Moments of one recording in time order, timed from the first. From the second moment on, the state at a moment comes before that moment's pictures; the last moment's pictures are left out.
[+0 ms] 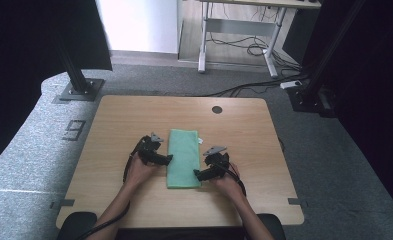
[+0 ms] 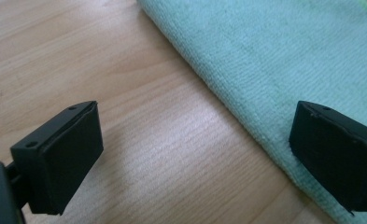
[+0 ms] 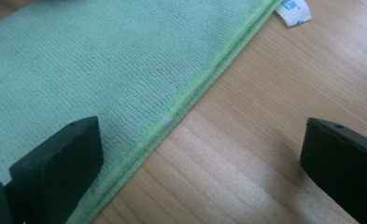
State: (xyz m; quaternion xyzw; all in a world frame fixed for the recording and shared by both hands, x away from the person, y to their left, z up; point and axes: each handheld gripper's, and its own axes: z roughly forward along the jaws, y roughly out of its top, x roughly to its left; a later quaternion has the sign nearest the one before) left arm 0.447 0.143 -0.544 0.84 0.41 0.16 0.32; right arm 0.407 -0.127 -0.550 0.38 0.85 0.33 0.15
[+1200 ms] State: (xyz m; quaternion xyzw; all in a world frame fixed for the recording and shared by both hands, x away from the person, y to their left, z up) left arm 0.402 0.150 -0.548 0.84 0.40 0.14 0.33; right arm 0.405 -0.125 -0.528 0.37 0.85 0.35 0.14
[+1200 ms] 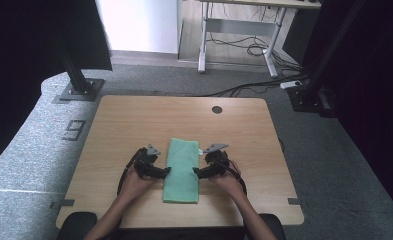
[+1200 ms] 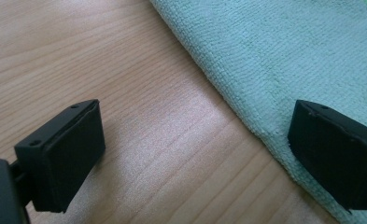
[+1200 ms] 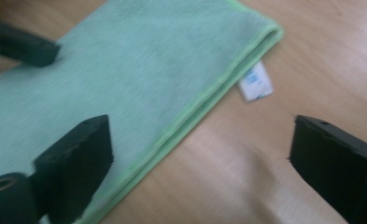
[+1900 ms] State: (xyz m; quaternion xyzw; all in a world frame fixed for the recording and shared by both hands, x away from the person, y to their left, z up) left arm 0.402 0.151 -0.549 0.84 0.40 0.14 0.33; right arm 0.488 -0.102 -0.517 0.39 0.84 0.34 0.15
